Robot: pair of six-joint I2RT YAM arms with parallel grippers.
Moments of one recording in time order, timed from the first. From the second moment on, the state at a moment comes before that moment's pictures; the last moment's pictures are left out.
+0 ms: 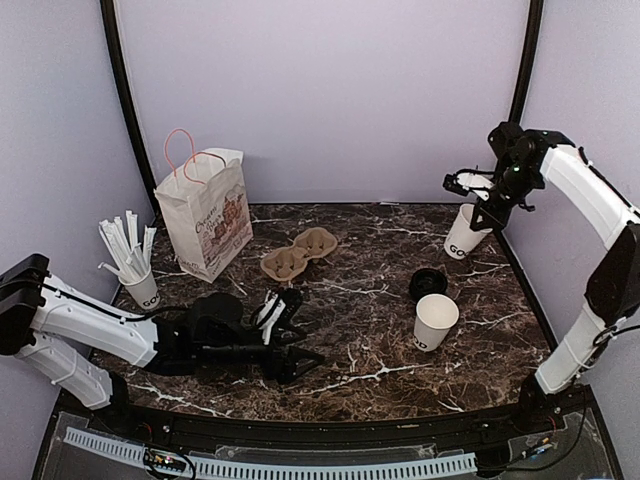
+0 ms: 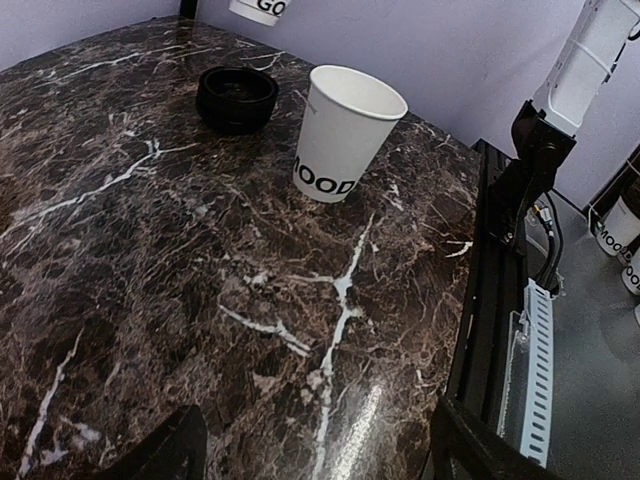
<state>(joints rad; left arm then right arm) -1.14 1.41 0.52 0.49 0.09 -0.30 0.18 1.60 1.71 -1.29 -0.17 -0.81</state>
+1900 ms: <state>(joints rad) -1.17 1.20 0.57 0.14 -0.09 -0.31 0.66 1.24 1.09 -1.17 -0.20 -0.86</state>
